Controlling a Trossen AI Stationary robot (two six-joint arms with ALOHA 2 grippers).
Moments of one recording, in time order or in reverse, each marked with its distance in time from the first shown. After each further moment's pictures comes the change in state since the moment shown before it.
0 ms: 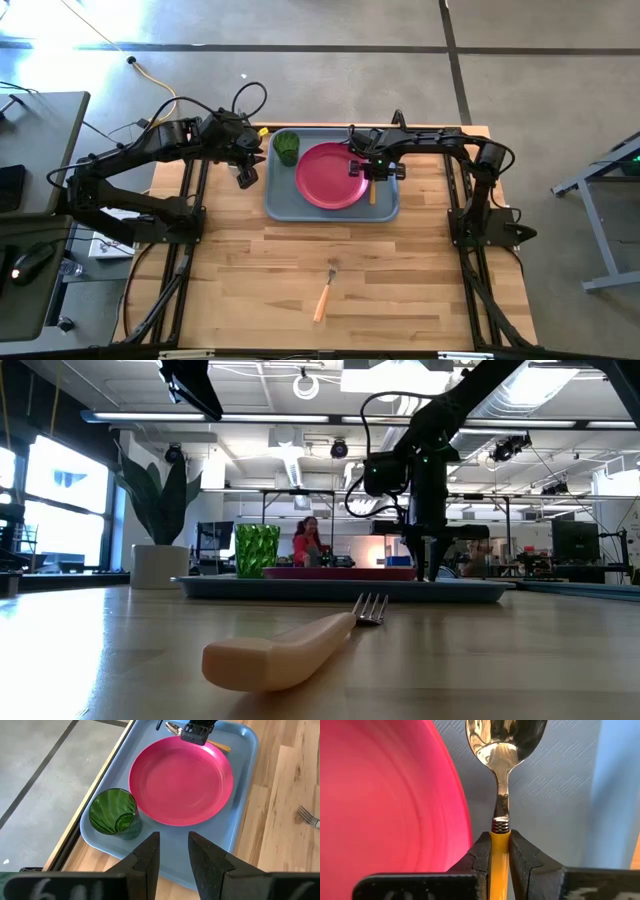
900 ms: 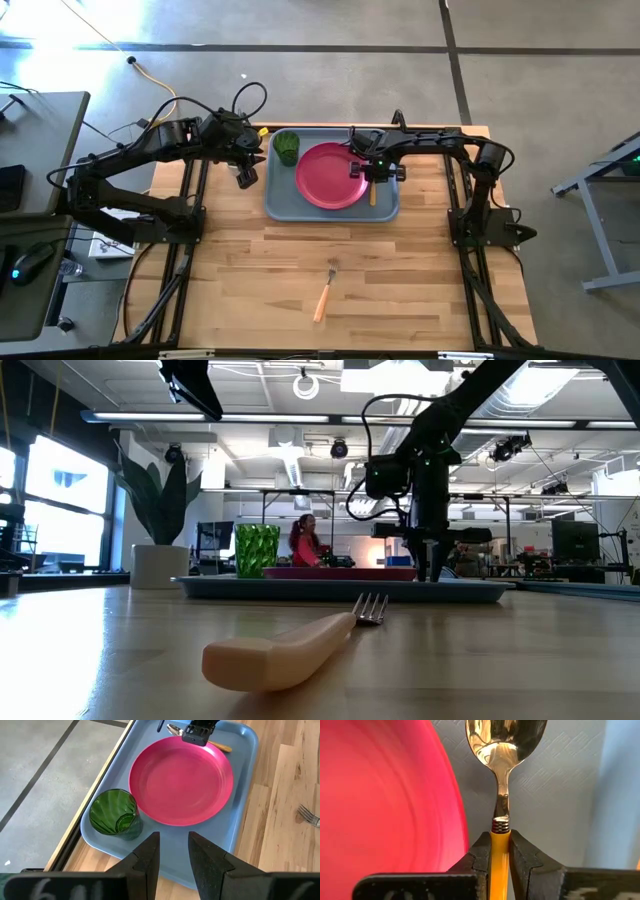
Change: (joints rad) left arm 0.000 0.000 0.000 0.001 0.000 0.009; right arm 0.000 0.000 -0.023 0.021 -0.019 -0.002
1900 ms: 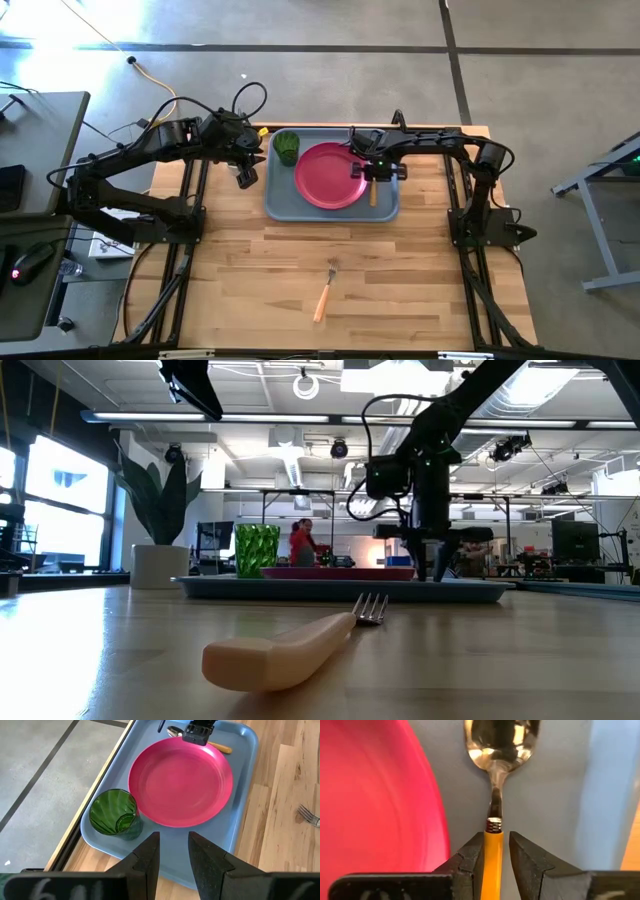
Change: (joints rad) left arm 0.000 0.000 0.000 0.000 0.000 0.000; right arm 0.000 0.000 0.001 -0.020 0.030 -0.022
